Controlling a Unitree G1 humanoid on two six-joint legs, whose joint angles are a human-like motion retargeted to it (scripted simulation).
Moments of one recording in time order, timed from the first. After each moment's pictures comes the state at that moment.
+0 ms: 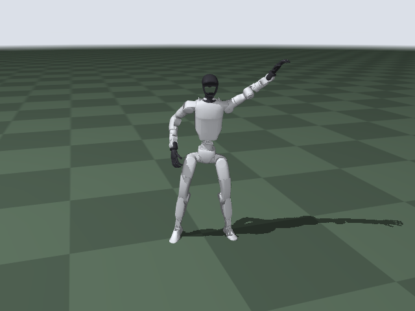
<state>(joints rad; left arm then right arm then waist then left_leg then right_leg) 0.43 2.25 1.20 1.45 0.32 -0.21 0.27 0.56 -0.60 0.27 0.27 0.09 -0.17 0.03 0.11 0.04 -0.02 -0.03 0.26 0.33 0.04 -0.13 -0.23 -0.13 -0.18 -0.23 0.10 0.18 0.26</state>
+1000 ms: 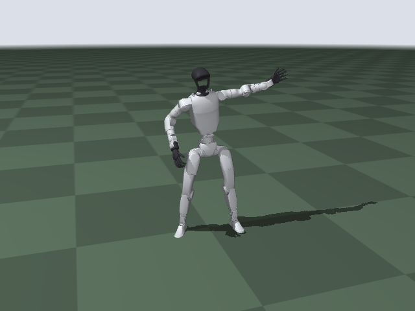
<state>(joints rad) -0.57 1.52 0.41 1.47 -0.84 -0.25 0.55 0.59 -0.62 0.14 0.17 0.20 -0.11 -0.08 0.15 0.10 0.06 -0.03 0.15 0.12 -0.03 0.00 -0.22 0.00 -0.31 -0.44 0.13 -0.08 0.25</state>
